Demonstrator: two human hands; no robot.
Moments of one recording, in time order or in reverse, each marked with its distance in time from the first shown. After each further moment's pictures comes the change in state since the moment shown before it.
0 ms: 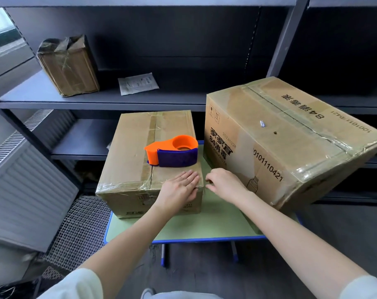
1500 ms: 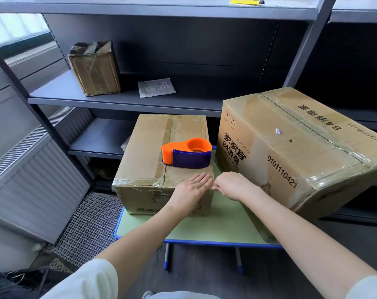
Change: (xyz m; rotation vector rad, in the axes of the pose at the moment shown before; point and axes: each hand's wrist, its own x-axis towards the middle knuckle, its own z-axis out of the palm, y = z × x) left_hand -0.006 0.007 -0.019 -0.035 -0.311 -0.075; right_hand 0.000 -0.022 -0.024 -0.194 -0.177 -0.113
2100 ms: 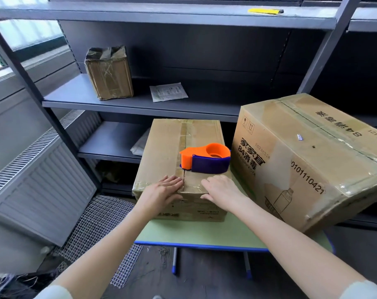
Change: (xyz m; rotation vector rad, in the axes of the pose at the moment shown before) left_hand -0.082 -0.095 -0.044 -0.083 0.029 -0.135; right_hand 0.032 -0.076 0.000 -0.117 0.265 -0.122
